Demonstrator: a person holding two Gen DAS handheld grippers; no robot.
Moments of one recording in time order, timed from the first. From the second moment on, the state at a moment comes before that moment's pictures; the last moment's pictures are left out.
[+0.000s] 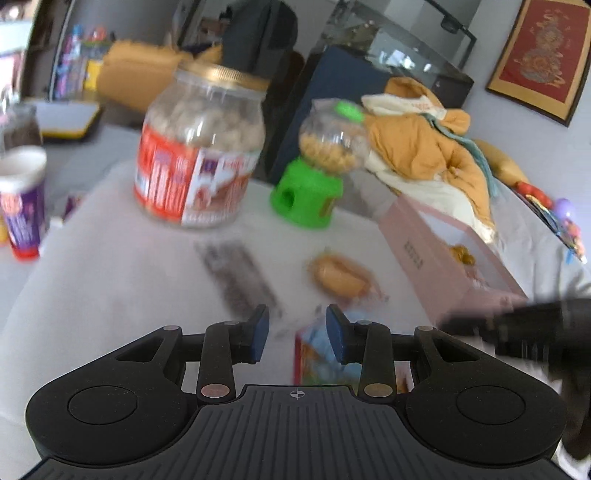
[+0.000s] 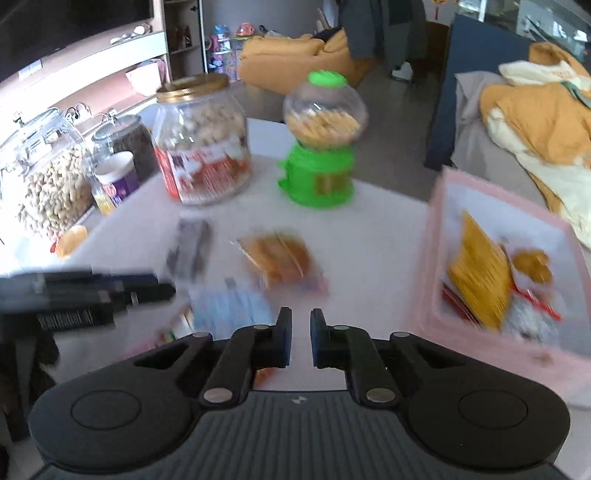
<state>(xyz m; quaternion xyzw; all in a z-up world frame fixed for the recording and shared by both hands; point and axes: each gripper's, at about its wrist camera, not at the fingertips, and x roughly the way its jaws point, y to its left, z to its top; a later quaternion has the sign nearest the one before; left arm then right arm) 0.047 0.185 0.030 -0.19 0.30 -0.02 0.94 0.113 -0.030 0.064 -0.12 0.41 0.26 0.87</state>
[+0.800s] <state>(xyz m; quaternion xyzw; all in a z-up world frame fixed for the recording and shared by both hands) 0.099 0.093 0.026 -0.16 0.39 -0.04 0.91 0.074 -0.131 0.005 0.03 0.35 0.18 0.92</state>
